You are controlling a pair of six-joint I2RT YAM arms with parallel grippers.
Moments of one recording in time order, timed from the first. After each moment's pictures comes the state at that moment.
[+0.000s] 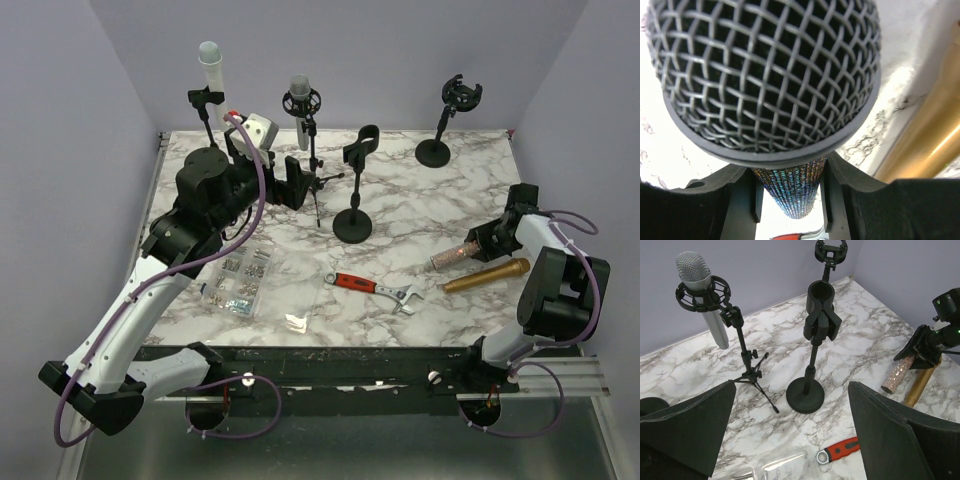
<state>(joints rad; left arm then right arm) -0.58 1.08 1.36 -0.35 0.06 -0.10 -0.28 1.58 0.98 -0.59 -0.06 0.93</state>
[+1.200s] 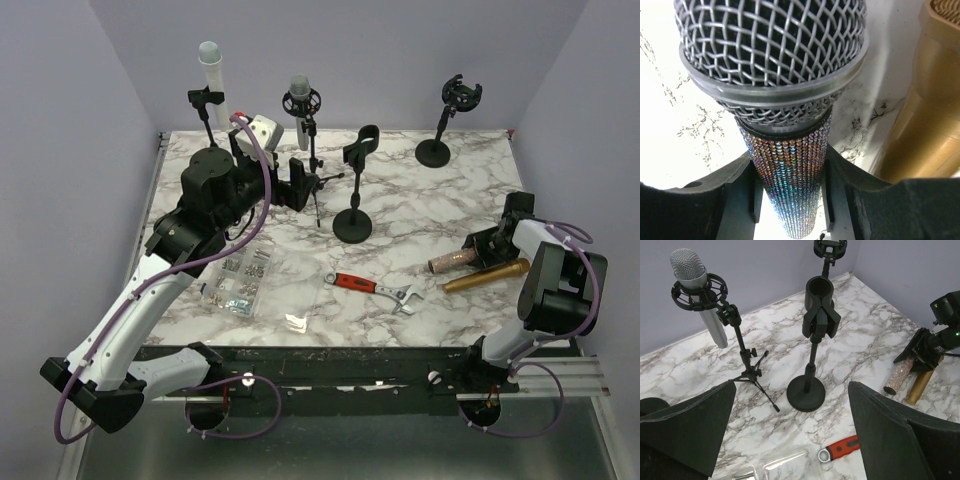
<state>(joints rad) -0.59 1.09 1.35 -0.35 0.05 -0.08 -0.30 1.62 0.90 -0.52 -0.05 0.98</state>
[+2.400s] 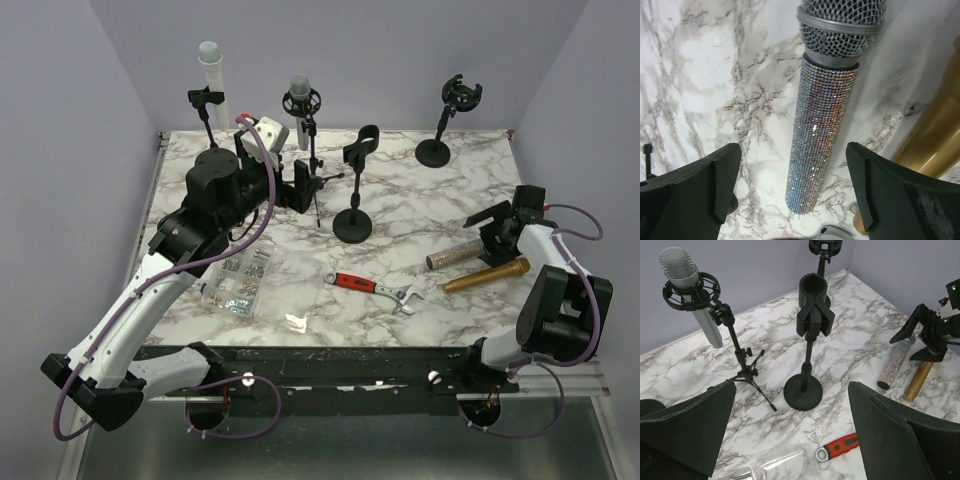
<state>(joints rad) -0.62 1.10 1.35 -0.35 0.05 -0.08 -0.30 1.47 0.89 -0.46 -0.08 0.87</state>
